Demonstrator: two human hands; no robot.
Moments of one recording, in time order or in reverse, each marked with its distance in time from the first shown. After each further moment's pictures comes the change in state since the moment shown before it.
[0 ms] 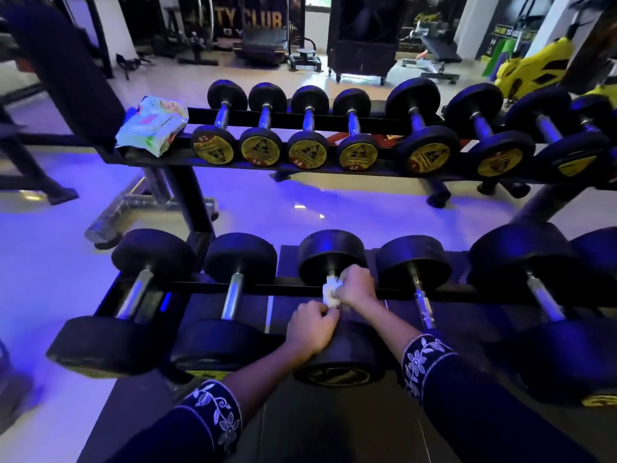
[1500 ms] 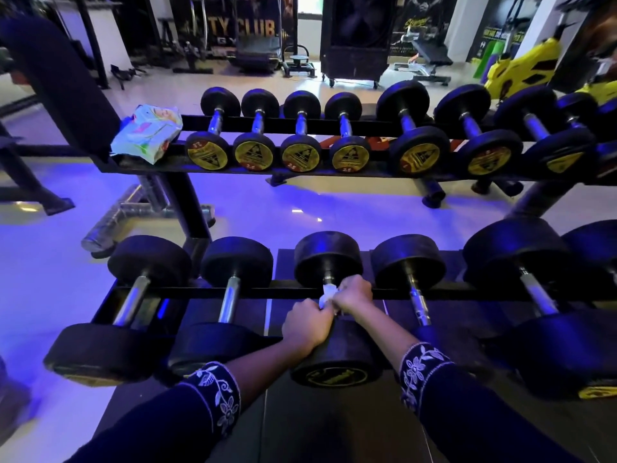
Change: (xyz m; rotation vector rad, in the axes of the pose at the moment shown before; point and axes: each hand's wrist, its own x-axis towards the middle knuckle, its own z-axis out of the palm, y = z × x) left_hand 0.003 0.012 -0.003 0.127 0.005 -0.165; right_hand -0.004 0.010 0.013 0.178 -0.042 0.163
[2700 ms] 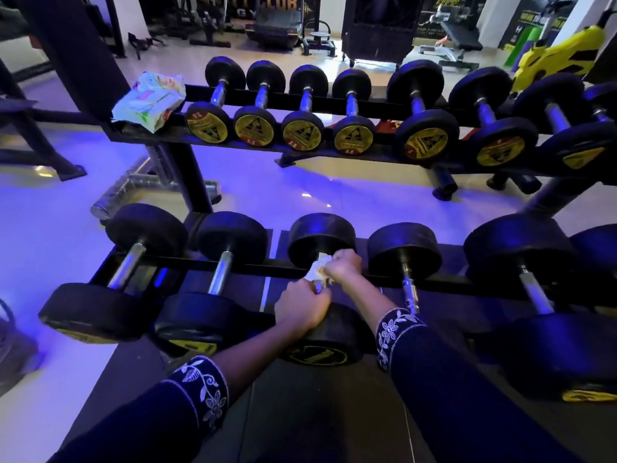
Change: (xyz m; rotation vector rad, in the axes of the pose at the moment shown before) left_hand -0.015 0.017 0.015 -0.026 0.153 -0.037; right_hand 0.023 -0.004 -0.011 0.043 -0.017 -0.090
